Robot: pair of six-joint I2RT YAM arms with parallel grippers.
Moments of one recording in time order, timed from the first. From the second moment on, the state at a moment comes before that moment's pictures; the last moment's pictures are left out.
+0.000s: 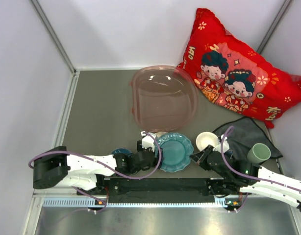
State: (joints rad) left arm -1.30 1.22 0.44 0.10 -0.50 -0.72; right arm 1.20 0.31 0.28 -0.66 0.52 1.49
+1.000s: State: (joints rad) left arm -1.30 1.22 0.42 0.13 -0.49 -0.73; right arm 1.20 0.47 0.21 -0.42 0.51 1.50
